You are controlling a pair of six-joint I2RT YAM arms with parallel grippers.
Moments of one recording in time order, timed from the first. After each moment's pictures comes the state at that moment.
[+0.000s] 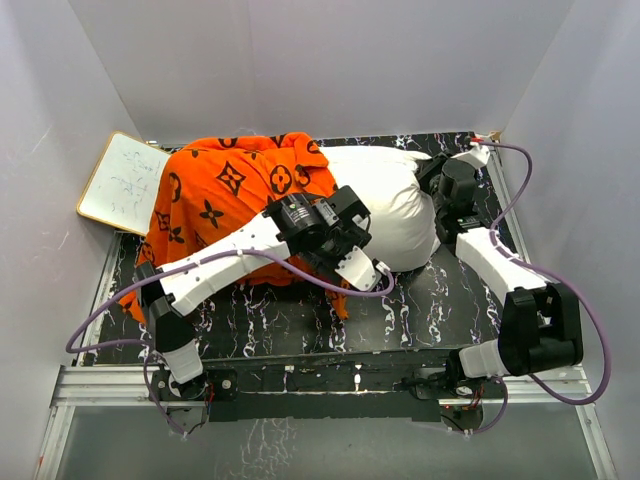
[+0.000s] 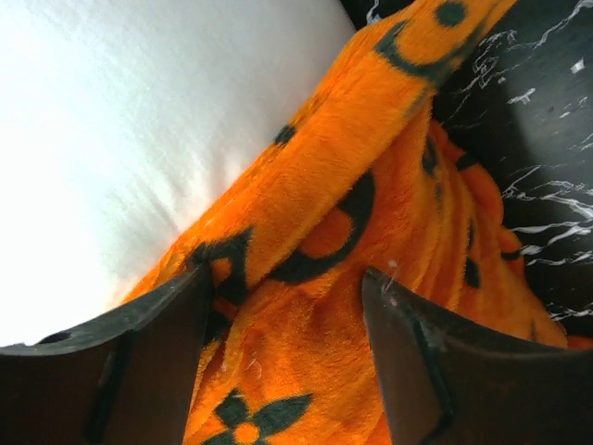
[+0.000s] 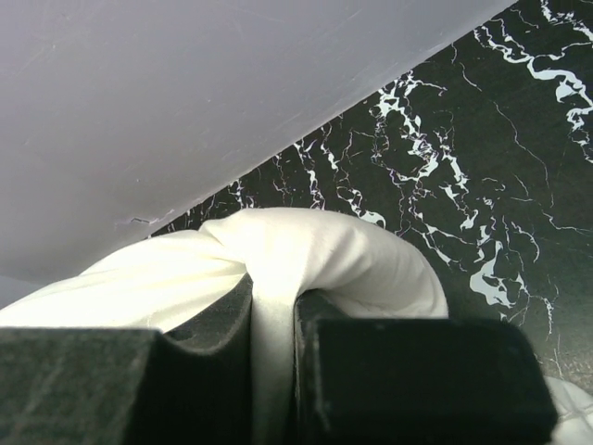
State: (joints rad) left arm -1.04 1.72 1.81 -1.21 -0.12 1.28; right arm 0.16 1.39 0.92 0.32 0.19 0.64
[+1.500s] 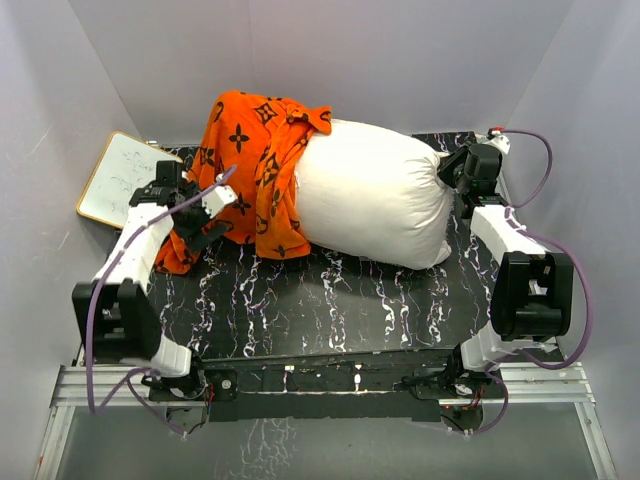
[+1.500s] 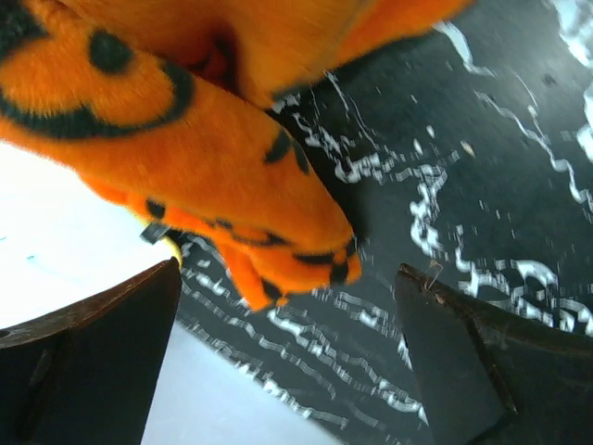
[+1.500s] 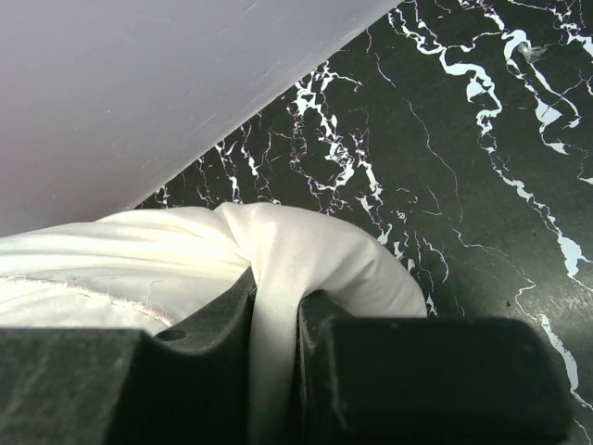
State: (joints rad) left arm -0.01 1.43 1.23 -0.90 0.10 0.99; right arm -0.06 1.58 1.08 0.20 0.01 0.62
